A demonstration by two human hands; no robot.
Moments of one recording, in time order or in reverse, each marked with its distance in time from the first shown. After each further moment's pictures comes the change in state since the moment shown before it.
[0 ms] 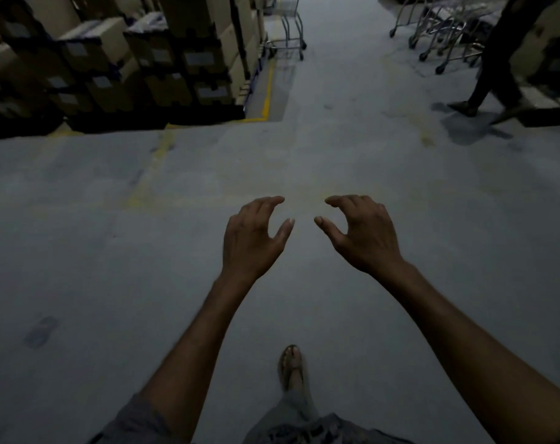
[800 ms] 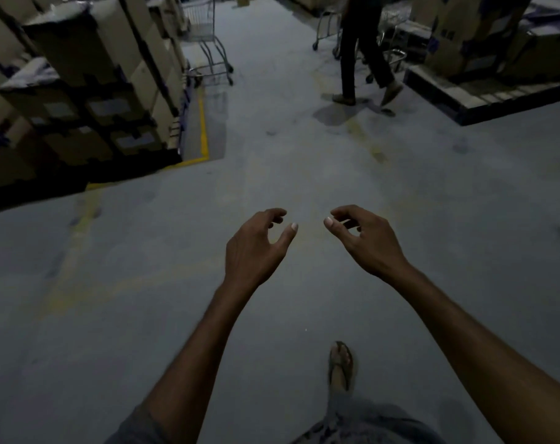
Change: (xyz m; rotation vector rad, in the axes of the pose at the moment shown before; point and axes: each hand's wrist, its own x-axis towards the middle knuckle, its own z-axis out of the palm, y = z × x) left_hand 0.381 -0.038 0.190 -0.268 -0.211 0.057; right_hand 0.312 0.182 0.089 0.363 0.017 0.437
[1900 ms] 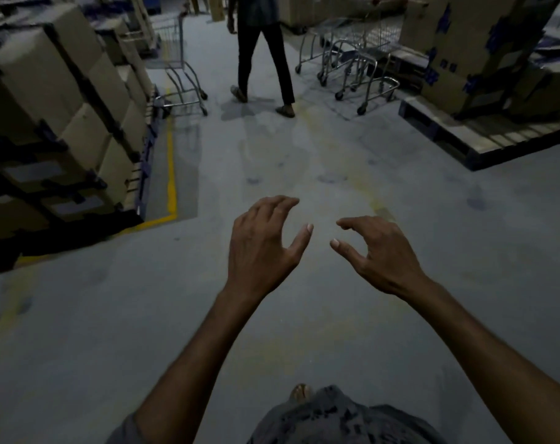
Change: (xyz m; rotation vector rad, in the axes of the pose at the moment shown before) left_hand 0.621 -0.073 0.165 0.160 0.120 0.334; right_hand 0.613 0.139 0.025 -0.376 0.034 -0.222
